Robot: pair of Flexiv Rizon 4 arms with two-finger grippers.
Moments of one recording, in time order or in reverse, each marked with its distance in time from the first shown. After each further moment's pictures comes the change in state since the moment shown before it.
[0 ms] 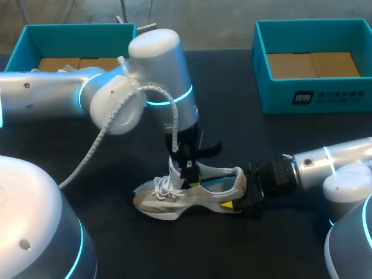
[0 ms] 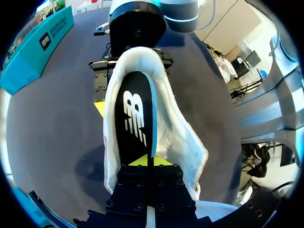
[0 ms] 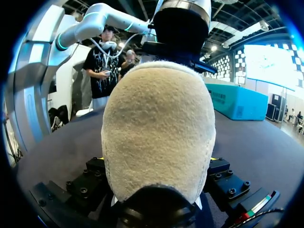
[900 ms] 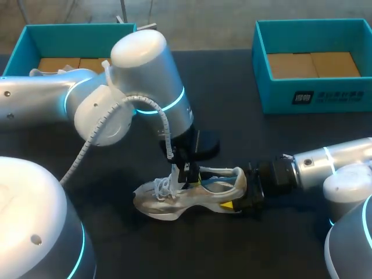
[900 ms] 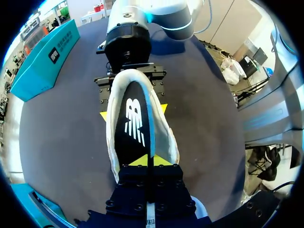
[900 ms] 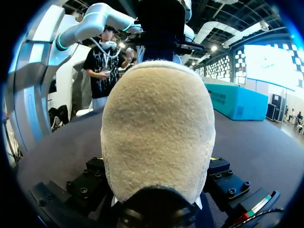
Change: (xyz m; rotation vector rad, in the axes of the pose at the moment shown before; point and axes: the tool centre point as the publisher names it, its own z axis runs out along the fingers) left arm 0.014 -0.006 -0.022 0.042 -0.130 0.012; right arm 0.000 0.000 0.000 0.000 0.000 0.000
